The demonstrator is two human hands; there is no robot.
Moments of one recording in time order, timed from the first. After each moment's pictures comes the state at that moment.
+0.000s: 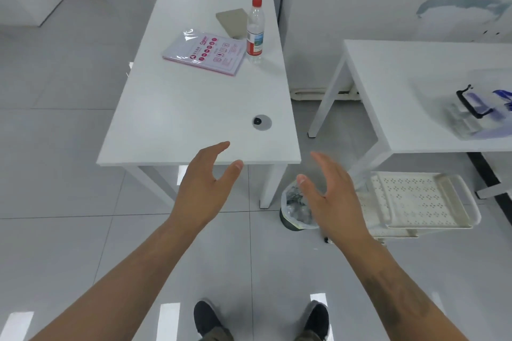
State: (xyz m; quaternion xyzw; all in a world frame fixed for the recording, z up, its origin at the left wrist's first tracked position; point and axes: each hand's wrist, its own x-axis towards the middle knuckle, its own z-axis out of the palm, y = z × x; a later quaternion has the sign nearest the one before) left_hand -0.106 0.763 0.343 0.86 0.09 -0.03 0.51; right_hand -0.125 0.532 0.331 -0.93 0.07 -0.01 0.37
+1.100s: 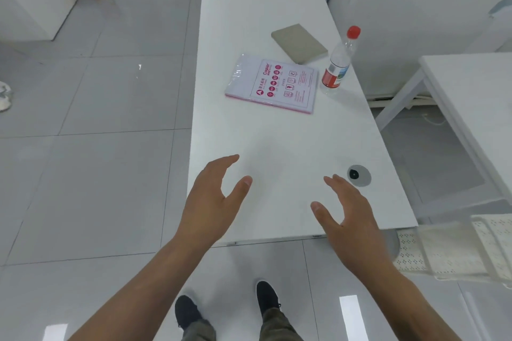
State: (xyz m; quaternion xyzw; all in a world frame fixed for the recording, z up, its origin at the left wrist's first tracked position) left_hand 0.093 1.038 0.341 0.88 0.06 -0.06 0.46; right_hand 0.050 0.798 0.325 -0.92 0.11 0.06 0.37
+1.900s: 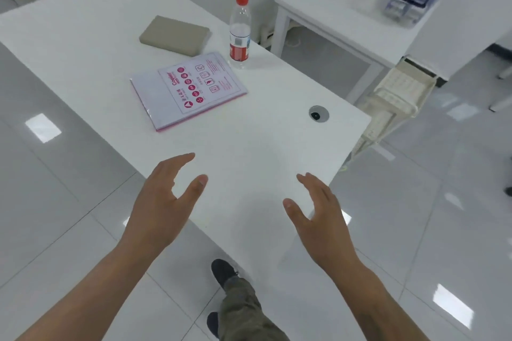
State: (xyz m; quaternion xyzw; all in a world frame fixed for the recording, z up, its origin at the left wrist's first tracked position) left_hand 0.290 1.196 0.332 0.86 -0.25 -0.22 0.40; right_hand 0.083 1.038 0.312 -0.80 0.45 -0.07 0.38
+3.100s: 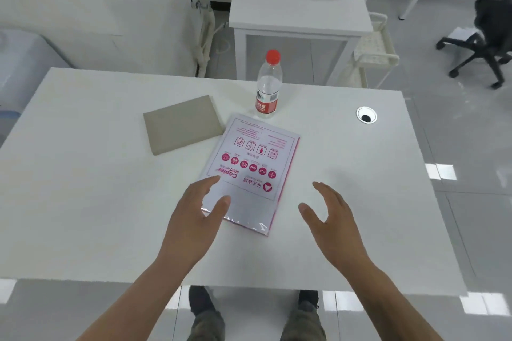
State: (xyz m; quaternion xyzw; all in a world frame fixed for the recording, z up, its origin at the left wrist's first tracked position) left_hand 0.704 1.096 0.317 0.74 -0.47 -0.40 0.28; right_hand 0.455 1.079 0.293 -0.58 0.72 -0.16 0.35
